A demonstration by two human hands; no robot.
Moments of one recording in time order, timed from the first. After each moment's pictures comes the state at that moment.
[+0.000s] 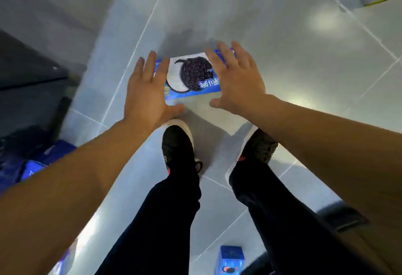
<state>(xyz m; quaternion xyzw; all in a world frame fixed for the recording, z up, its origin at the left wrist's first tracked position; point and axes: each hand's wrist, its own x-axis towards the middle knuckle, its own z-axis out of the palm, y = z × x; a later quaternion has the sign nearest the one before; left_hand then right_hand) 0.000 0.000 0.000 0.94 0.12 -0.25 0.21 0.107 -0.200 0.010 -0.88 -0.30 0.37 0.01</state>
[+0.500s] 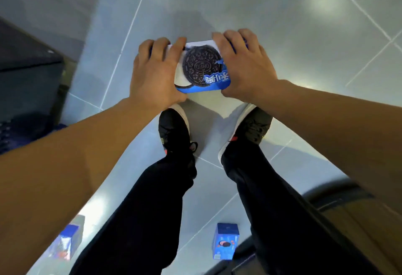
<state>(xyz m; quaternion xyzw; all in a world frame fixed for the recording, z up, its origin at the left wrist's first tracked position) 0.026 -0.035 0.038 0.95 0.08 -0.25 0.17 0.113 -0.233 0.038 -0.88 -0.30 0.35 0.05</state>
